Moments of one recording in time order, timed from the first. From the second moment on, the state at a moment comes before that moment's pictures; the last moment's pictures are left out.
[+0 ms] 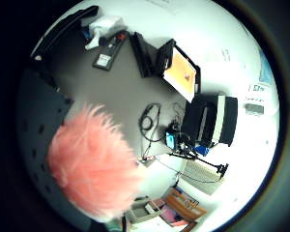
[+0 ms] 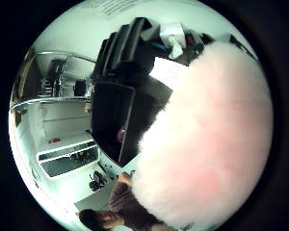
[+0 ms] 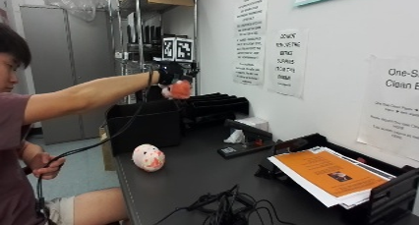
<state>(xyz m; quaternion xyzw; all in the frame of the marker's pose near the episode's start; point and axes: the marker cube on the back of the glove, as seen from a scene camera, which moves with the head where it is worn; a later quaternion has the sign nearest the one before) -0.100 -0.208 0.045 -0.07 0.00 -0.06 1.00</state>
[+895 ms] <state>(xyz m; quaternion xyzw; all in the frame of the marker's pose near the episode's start) -0.399 -0.184 0.054 -0.15 0.06 -0.26 0.95</state>
